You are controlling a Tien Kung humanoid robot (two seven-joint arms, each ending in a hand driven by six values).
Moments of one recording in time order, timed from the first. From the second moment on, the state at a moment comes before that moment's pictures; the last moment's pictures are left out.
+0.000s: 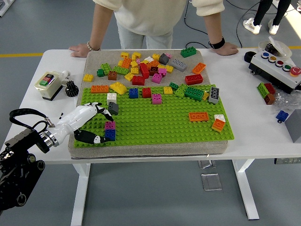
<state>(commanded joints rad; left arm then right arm) -0.32 0.18 -1.37 -1.08 2.27 -0.10 -0.55 0.12 -0.10 1.41 0.18 -0.52 -0.18 -0.04</state>
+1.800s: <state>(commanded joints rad) -0.26 0.19 -1.38 -1.09 2.27 -0.18 -0.54 0.13 -0.10 1.42 0.18 -0.52 -0.18 -0.04</state>
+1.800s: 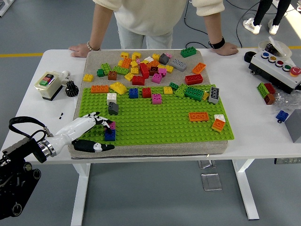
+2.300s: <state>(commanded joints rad) -0.27 0.18 -1.38 -1.04 2.27 -0.15 -0.54 0.13 -0.10 1.41 0.18 -0.52 -0.18 -0.04</state>
